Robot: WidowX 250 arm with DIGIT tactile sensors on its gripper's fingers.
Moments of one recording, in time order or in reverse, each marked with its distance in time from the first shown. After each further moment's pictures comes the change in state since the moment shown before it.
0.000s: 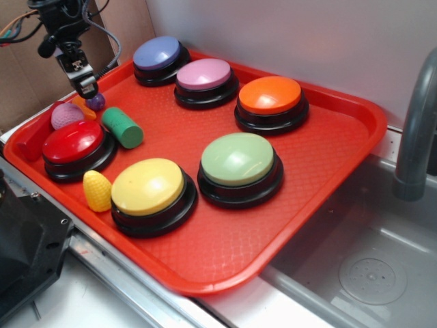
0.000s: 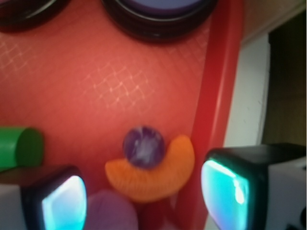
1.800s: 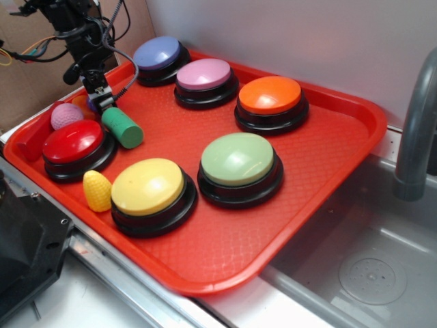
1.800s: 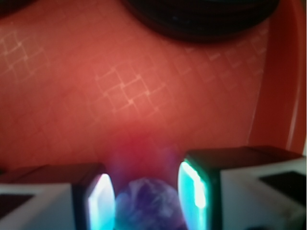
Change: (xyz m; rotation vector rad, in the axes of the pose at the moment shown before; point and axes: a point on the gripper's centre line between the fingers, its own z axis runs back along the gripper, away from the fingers) arm 0.006 -0.017 -0.032 -0.085 0.020 -0.029
